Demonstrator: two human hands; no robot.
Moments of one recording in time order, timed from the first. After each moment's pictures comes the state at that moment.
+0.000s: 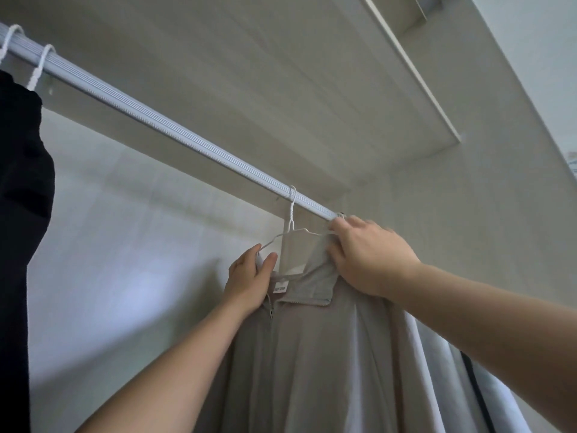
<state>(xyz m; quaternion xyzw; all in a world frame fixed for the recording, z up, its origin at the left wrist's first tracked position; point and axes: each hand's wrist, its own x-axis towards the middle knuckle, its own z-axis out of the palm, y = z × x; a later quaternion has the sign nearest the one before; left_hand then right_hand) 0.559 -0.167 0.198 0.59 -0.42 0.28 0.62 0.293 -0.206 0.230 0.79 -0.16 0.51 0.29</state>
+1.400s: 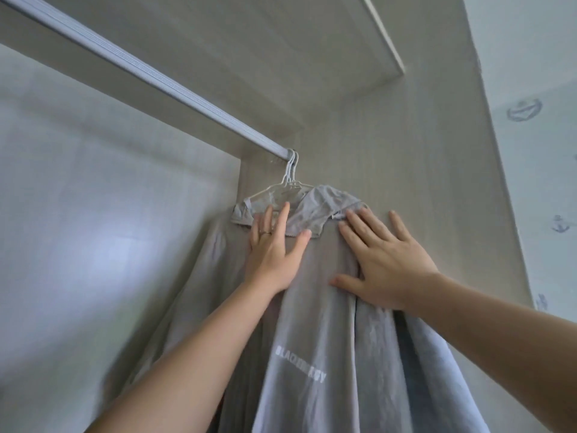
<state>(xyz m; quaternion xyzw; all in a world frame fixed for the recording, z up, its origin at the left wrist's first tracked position) 0.428 -0.242 0.118 0.61 -0.49 0.35 0.52 0.211 -0.303 0.124 0.81 -0.26 0.35 0.39</state>
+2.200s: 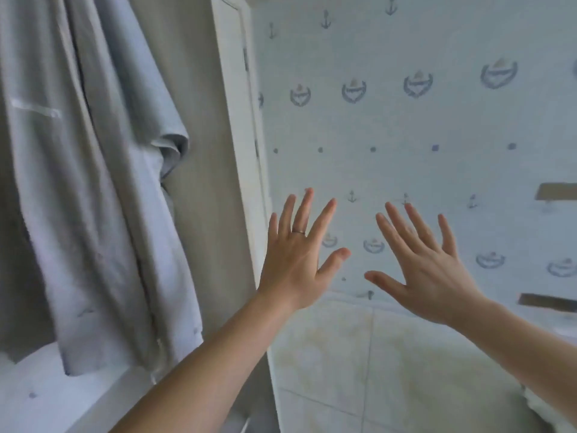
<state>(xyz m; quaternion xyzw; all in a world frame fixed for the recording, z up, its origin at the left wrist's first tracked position) 0.020 -0.252 -0.252 0.57 -0.73 0.18 0.33 -0.211 -0.286 -0.255 0.85 -0.45 0.21 0.18</state>
